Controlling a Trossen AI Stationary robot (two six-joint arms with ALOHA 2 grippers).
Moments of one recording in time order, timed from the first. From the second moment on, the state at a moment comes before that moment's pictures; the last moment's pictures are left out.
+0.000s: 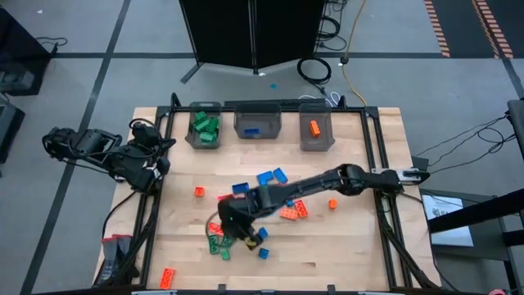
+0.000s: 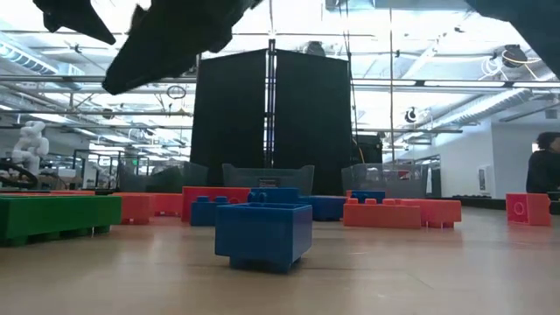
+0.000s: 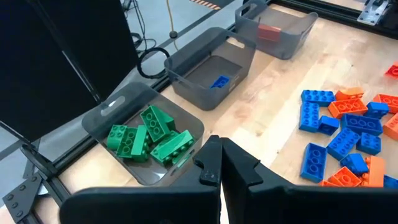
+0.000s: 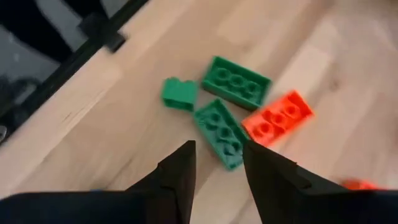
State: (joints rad) left arm -0.33 0.62 1.00 -1.27 -0.79 -0.70; right arm 0.24 2.40 2.23 -0.77 -0.23 -0.34
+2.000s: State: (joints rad) left arm -0.33 0.62 0.95 -1.27 -0.76 -0.75; right arm 0.27 2.59 2.23 -0.62 -0.14 -0.63
